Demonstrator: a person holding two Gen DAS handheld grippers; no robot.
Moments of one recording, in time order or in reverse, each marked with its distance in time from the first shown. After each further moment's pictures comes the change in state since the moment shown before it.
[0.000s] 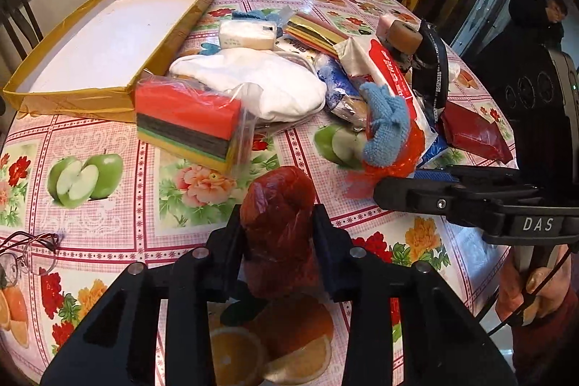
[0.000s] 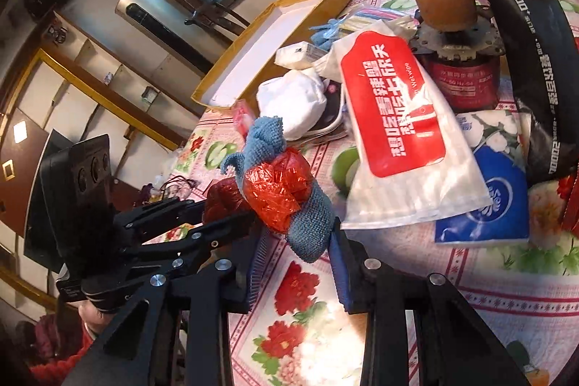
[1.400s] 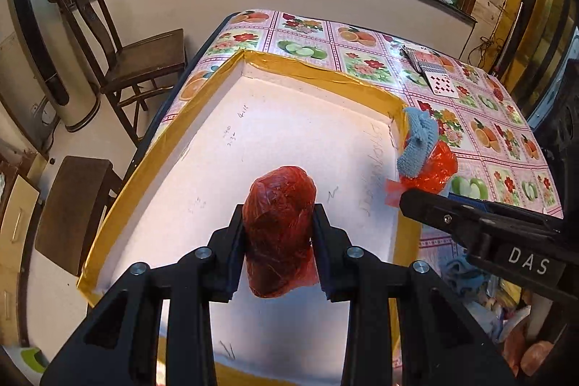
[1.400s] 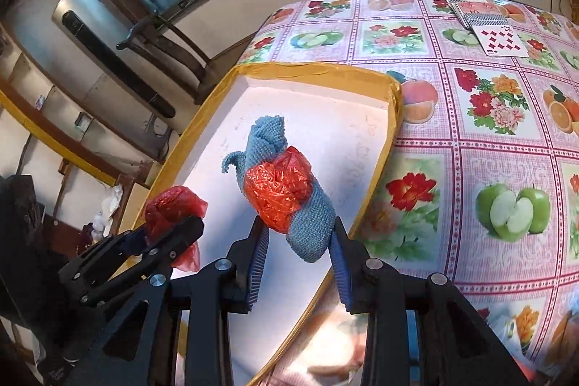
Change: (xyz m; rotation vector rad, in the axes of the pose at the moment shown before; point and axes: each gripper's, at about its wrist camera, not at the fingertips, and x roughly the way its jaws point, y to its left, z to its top) left arm 0.039 0.181 0.193 -0.195 -0.110 0.280; right arm 0.168 0.048 0.266 0.018 -0.016 -0.334
